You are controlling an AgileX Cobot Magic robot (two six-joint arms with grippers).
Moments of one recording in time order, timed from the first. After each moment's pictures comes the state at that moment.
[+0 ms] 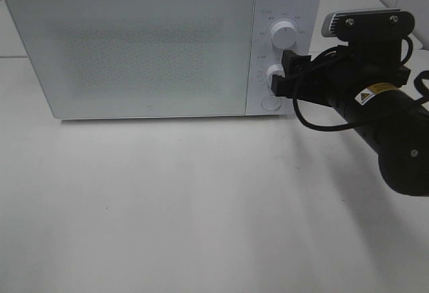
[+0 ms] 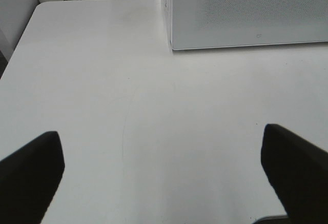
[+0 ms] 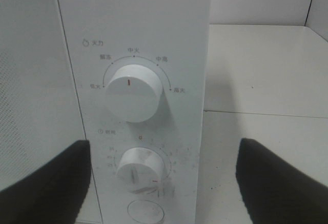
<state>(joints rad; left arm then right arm) 0.07 0.00 -0.50 -0.13 1.04 0.14 0.56 1.69 -0.50 0.50 -1.08 -0.23</state>
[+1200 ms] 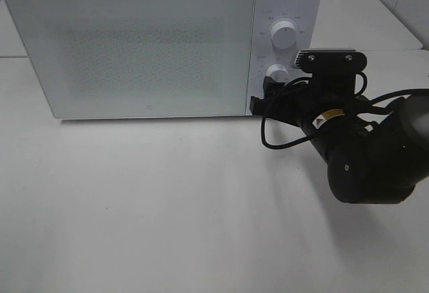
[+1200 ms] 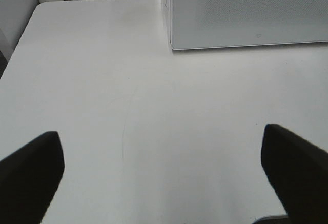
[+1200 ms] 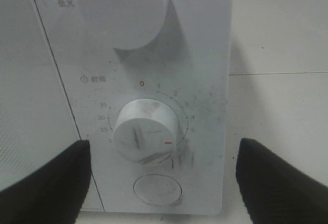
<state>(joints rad) 0.07 0.00 -0.50 -0.13 1.04 0.14 0.57 1.99 -0.63 0.51 -1.20 -0.08</state>
